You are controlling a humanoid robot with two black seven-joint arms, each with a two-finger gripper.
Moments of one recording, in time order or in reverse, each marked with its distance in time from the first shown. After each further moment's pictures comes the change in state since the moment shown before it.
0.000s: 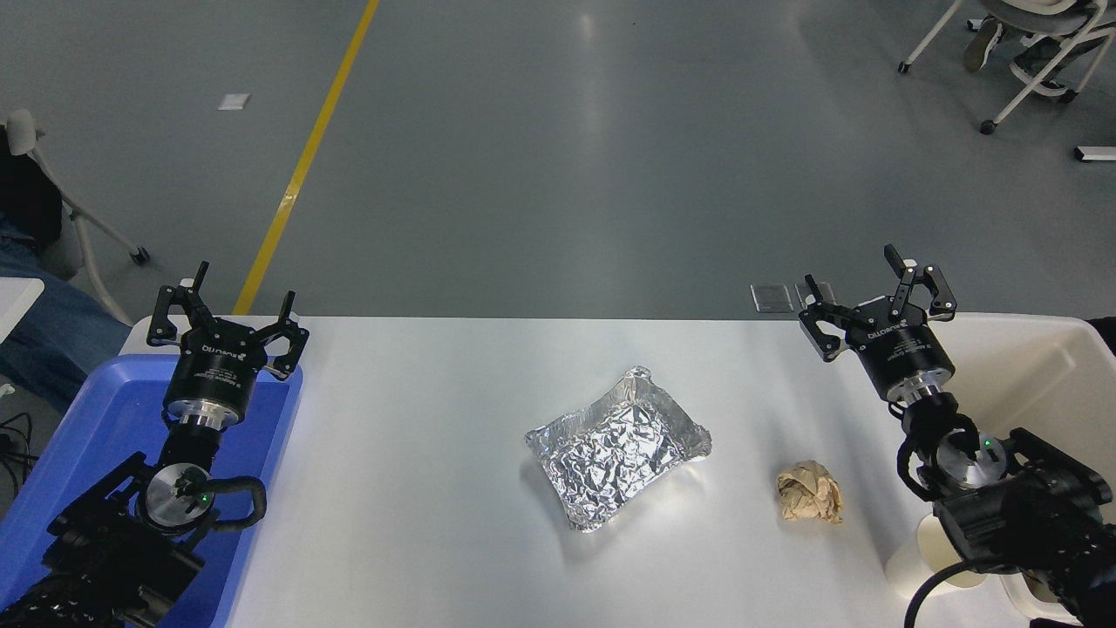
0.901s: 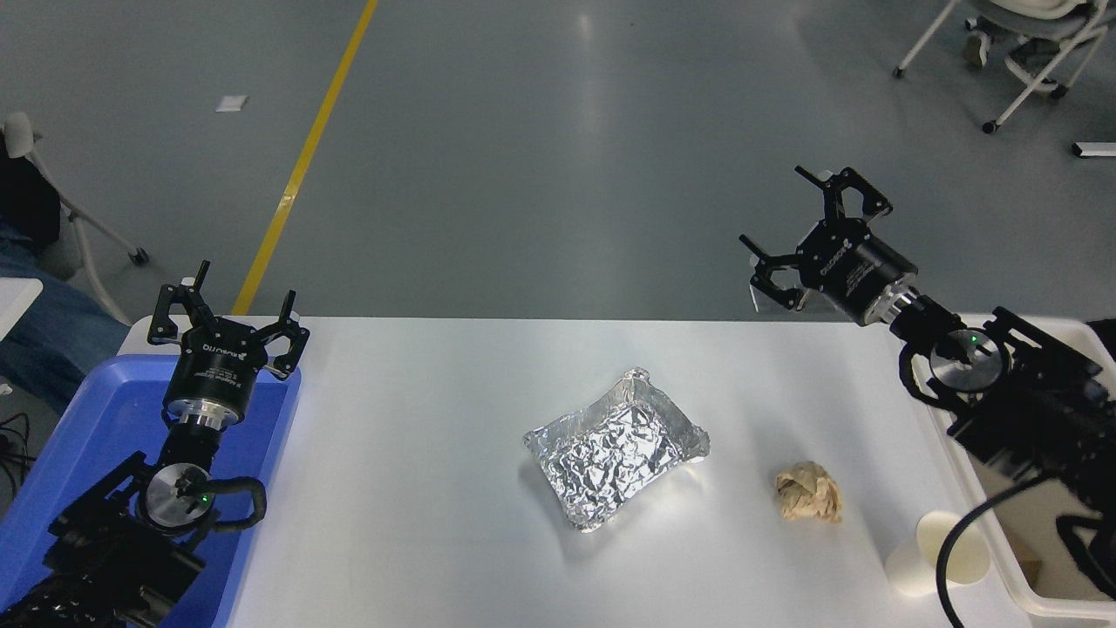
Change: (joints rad) left arm -0.002 0.002 0.012 0.000 -0.004 0.000 -0.005; right arm 0.490 -0.079 -0.615 0.049 -0.438 0.000 -0.012
